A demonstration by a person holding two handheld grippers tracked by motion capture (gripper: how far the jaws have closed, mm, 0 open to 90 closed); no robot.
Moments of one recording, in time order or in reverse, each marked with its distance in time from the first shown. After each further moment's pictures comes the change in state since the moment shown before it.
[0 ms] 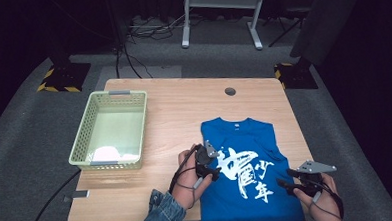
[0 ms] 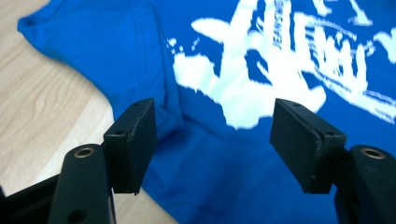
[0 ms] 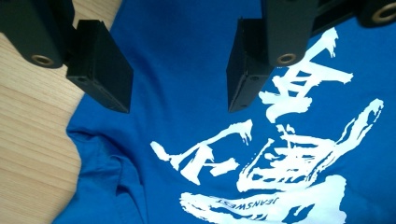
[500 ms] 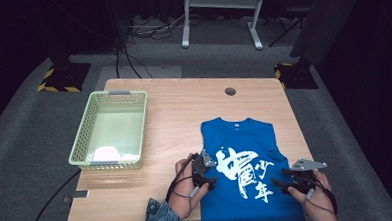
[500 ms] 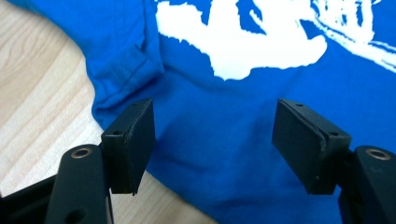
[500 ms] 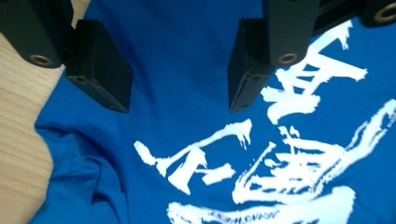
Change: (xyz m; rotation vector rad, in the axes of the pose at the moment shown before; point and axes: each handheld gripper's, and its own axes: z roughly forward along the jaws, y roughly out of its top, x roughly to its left) left arm -0.010 -0.027 0.004 0.046 -0.009 -0.005; right arm 0.001 0.004 0.018 0.040 0.025 -0.023
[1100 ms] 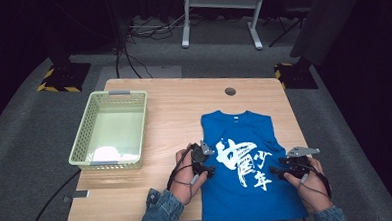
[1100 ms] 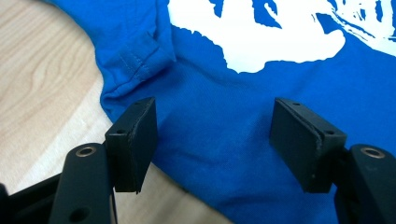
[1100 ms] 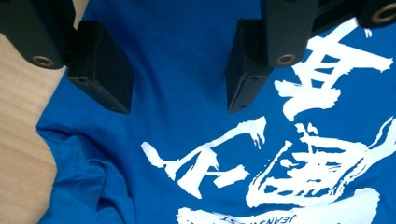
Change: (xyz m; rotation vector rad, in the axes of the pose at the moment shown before) left arm 0.027 0.010 0.017 -0.010 0.024 -0.025; right arm -0.027 0.022 0.026 0.018 -0.018 0.007
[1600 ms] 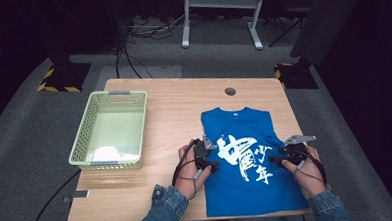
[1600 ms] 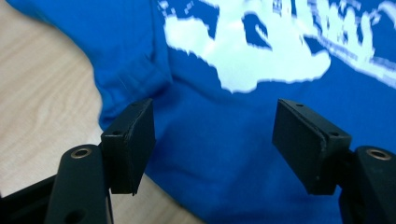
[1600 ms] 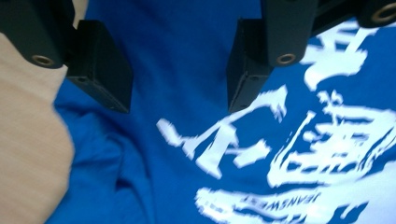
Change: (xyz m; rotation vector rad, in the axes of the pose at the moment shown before) left arm 0.006 0.012 0.013 -0.033 -0.006 -0.016; right arm -0.026 0.024 0.018 0.009 -0.013 0.001
